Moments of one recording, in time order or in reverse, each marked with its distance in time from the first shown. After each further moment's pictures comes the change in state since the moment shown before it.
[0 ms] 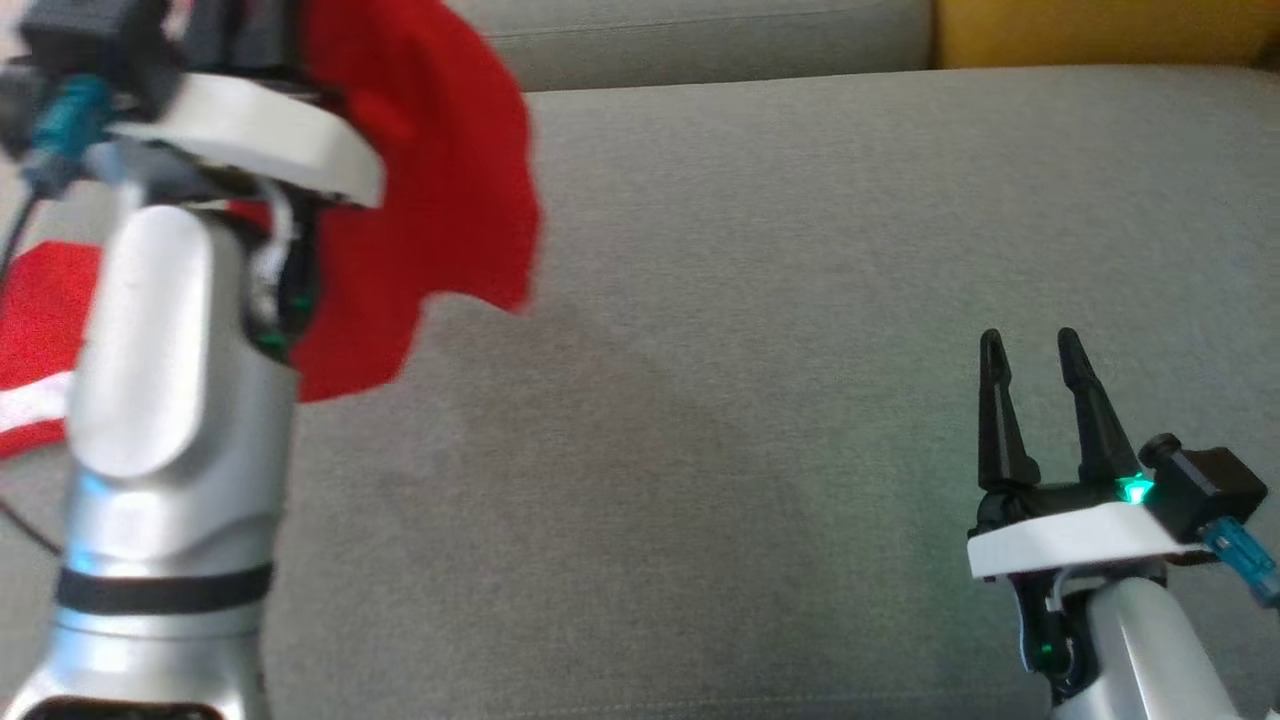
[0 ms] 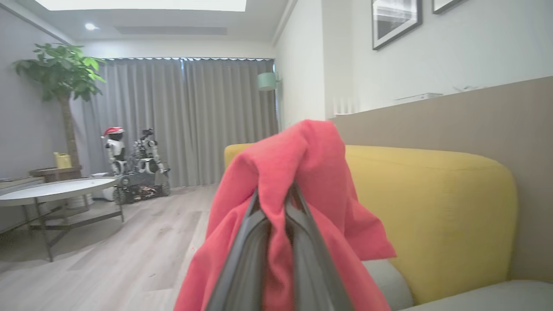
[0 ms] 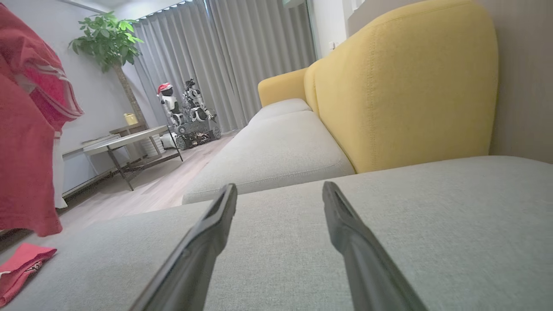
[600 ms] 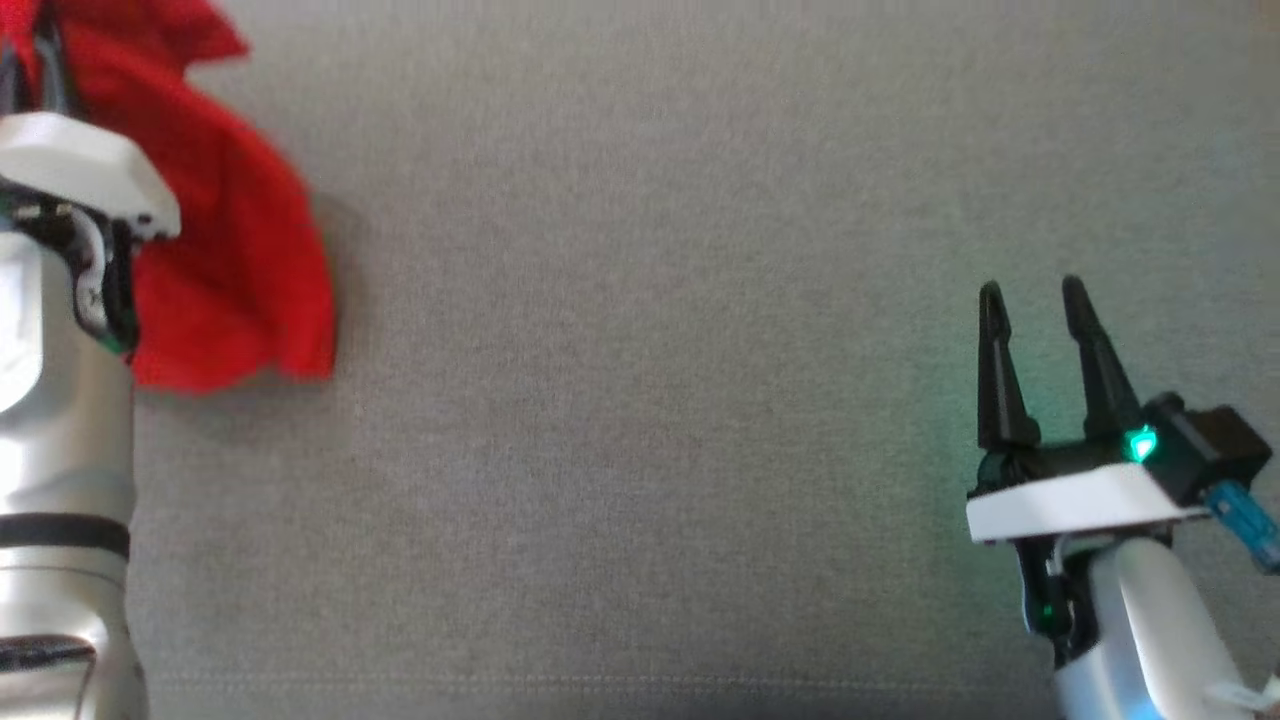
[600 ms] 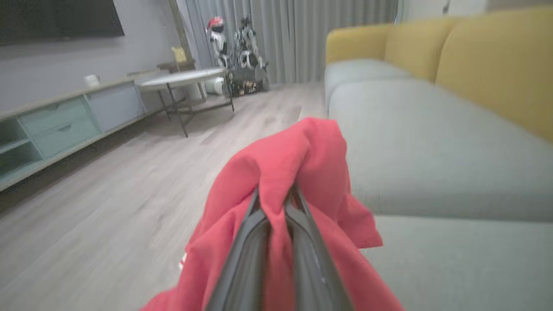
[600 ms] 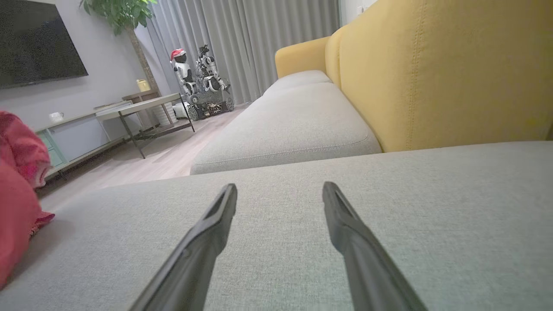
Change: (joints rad) left arm -0.134 0.148 0.131 0.586 0.037 0.027 -0.139; right arm -0.063 -0.001 -0.004 -0.017 -0.059 0.000 0.000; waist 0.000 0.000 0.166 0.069
